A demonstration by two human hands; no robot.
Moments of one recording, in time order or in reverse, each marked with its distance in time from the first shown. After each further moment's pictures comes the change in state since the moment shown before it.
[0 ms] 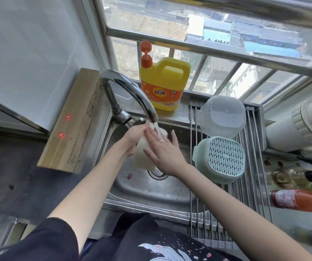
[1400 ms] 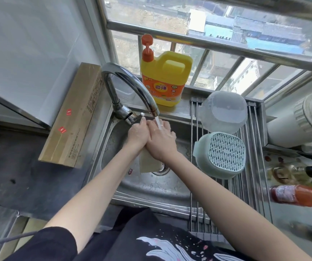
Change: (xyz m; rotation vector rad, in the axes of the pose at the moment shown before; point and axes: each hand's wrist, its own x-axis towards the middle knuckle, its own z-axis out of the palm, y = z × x) left_hand -0.017 0.002 0.027 0.596 0.484 0.040; right_hand 0.026 -0.031 -0.008 0.221 0.145 0.297
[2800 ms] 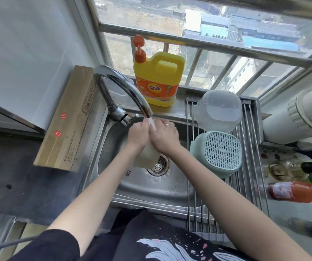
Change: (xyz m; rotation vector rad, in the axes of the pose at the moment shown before) left_hand -0.006 0.008 0.011 -0.138 0.059 0.132; right_hand 0.010 0.021 -0.015 0.028 -0.058 0.087
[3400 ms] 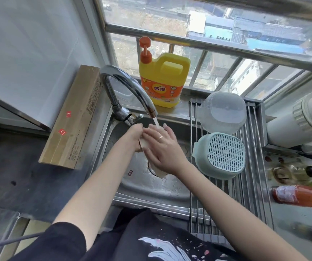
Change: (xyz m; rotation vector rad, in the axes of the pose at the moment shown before) left_hand 0.024 -0.010 -0.010 -0.583 -0.350 -0.584; right_hand -0.030 0.026 0.025 -0.105 0.327 -0.680
